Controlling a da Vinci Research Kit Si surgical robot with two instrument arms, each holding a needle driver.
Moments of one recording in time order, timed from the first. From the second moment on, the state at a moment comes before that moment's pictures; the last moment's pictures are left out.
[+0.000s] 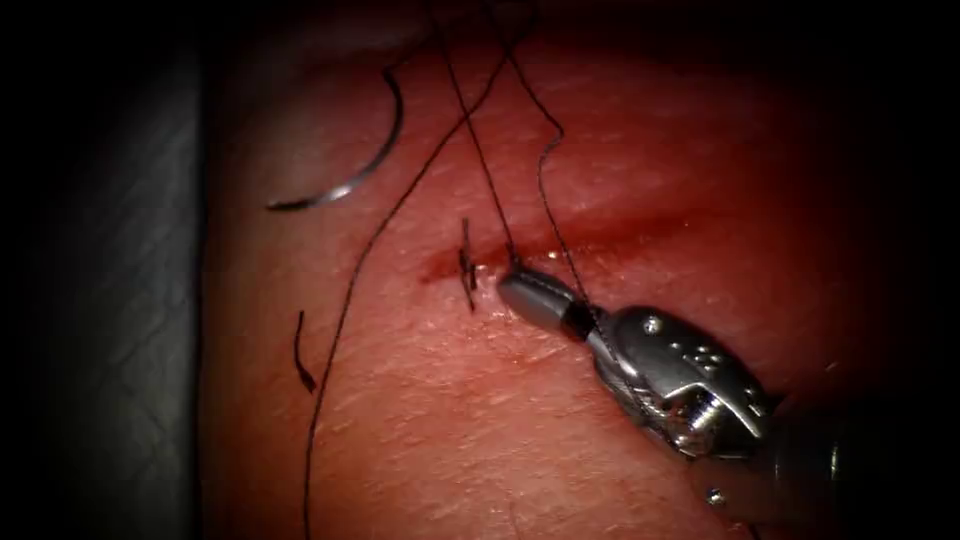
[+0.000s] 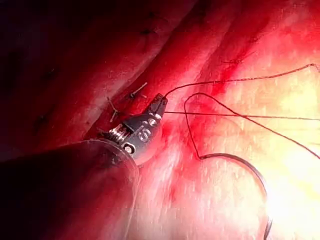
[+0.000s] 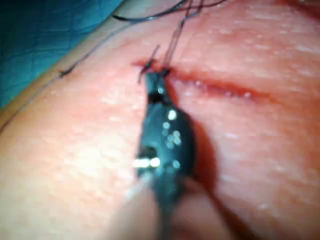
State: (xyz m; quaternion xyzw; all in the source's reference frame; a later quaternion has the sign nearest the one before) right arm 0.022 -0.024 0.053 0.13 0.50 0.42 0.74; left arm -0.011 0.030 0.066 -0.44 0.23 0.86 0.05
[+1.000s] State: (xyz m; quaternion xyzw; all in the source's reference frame) right arm 0.022 -0.020 0.051 0.07 0.53 0.36 0.76; left arm -0.017 0.021 0.052 -0.54 0.15 0.82 0.10
